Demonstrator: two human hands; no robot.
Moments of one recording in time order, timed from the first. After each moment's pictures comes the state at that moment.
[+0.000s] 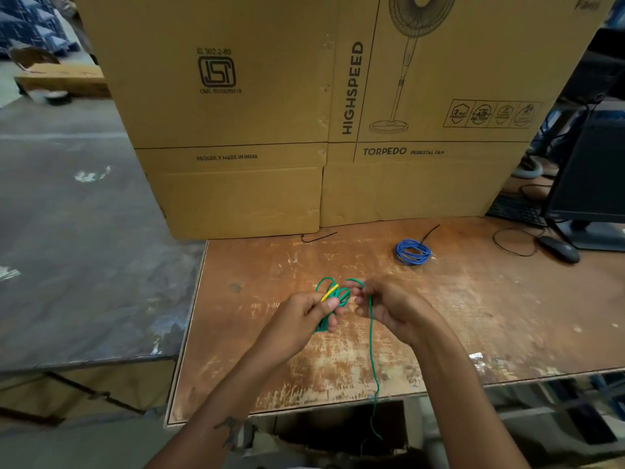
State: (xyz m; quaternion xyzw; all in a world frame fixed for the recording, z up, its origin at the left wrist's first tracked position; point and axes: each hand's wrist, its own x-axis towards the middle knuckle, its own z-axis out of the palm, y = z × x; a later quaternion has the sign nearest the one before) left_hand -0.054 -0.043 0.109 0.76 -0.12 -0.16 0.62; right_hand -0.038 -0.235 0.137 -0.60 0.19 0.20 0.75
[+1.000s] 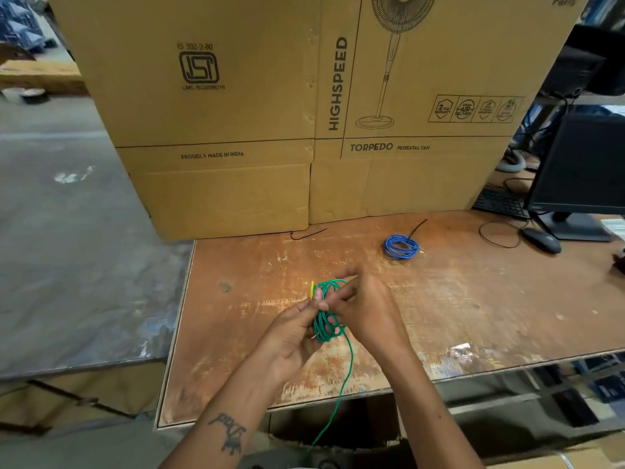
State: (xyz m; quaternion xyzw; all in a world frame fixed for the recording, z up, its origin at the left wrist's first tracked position) left_hand -0.069 -0.069 0.104 0.44 0.16 -0.27 0.84; right_hand -0.075 -0.204 0.142 -0.89 0.09 -0.02 0.45
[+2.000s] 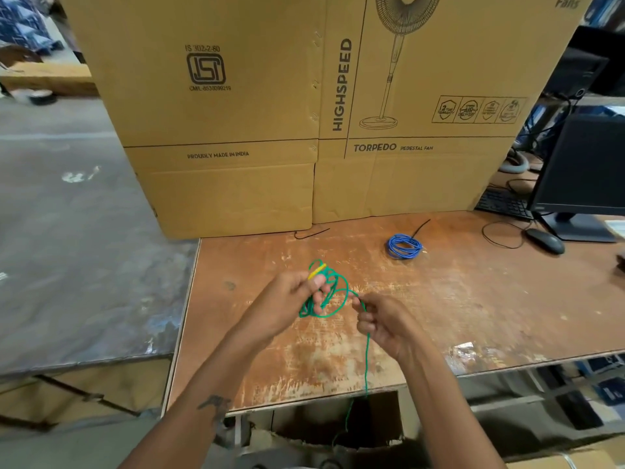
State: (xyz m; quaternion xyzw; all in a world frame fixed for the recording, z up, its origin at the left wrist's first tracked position) left_hand -0.044 -0.032 0.132 0.77 -0.11 -0.16 0.61; right_hand -0.049 -0.245 0.077 -0.48 0.28 0.17 0.81
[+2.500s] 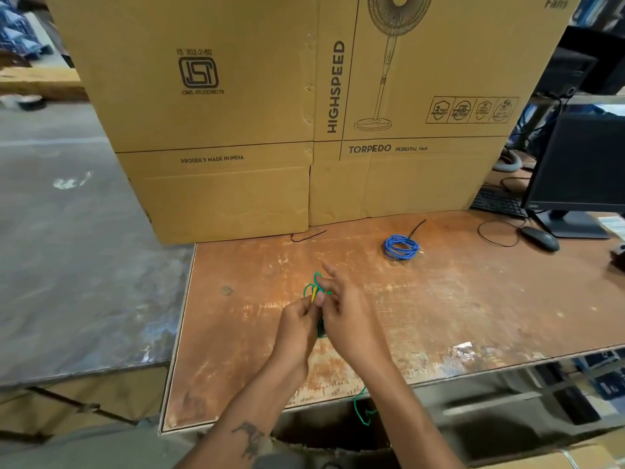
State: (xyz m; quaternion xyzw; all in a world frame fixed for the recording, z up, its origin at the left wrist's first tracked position) left_hand -0.073 -0.076 0.099 0.66 0.09 -0.13 0.73; right_hand -0.084 -0.172 0.134 -0.88 0.07 -0.03 0.47
